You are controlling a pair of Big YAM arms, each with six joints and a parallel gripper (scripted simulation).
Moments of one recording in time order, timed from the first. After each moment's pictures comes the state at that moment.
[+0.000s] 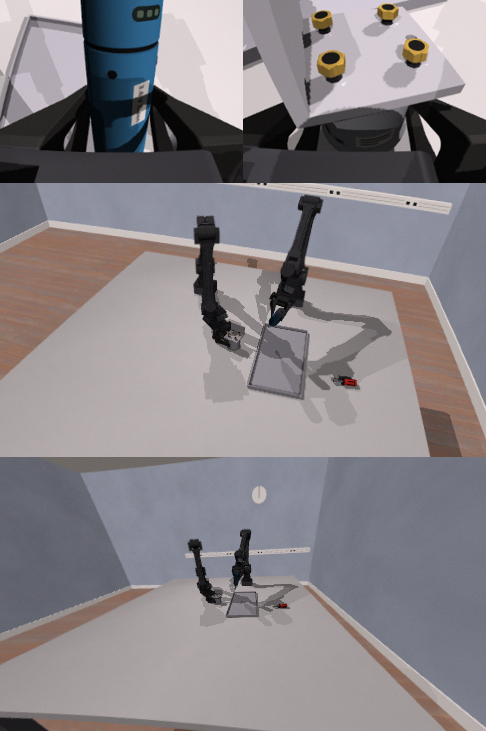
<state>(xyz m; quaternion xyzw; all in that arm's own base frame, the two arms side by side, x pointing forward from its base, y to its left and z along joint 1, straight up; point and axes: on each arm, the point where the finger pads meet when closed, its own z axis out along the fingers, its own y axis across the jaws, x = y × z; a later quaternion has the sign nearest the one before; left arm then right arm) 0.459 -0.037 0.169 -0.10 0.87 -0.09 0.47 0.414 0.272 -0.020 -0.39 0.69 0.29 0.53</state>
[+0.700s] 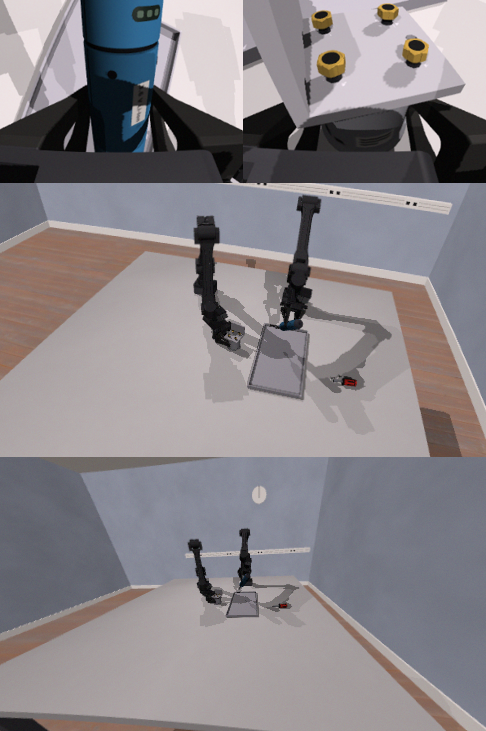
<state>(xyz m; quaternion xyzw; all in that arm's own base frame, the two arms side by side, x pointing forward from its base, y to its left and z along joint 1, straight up) 0.466 0.023 0.148 -0.20 0.90 -0.07 0.39 0.414 0.272 -0.020 -0.39 0.69 0.29 0.53</state>
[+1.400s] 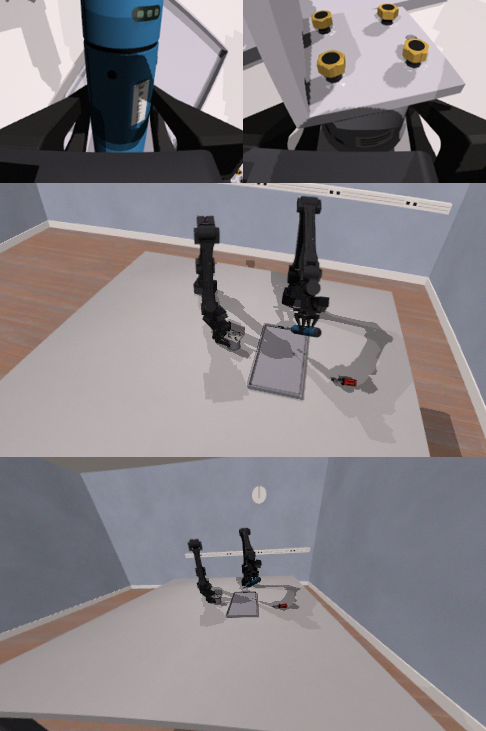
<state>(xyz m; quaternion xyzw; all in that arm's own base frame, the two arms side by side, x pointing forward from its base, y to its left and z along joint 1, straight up) 0.458 0.089 0.129 -0.32 0.89 -0.05 0.31 0.414 0.272 -0.020 -0.39 0.69 0.29 0.53</state>
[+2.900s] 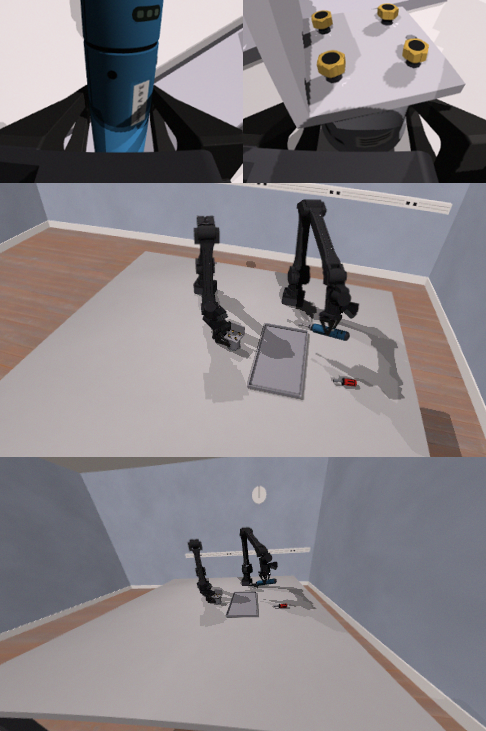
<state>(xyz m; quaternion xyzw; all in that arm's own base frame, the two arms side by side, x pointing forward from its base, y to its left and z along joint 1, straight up) 0.417 0.191 0.116 -0.52 0.84 -0.02 0.16 0.414 0.272 -0.020 -0.39 0.69 0.29 0.53</state>
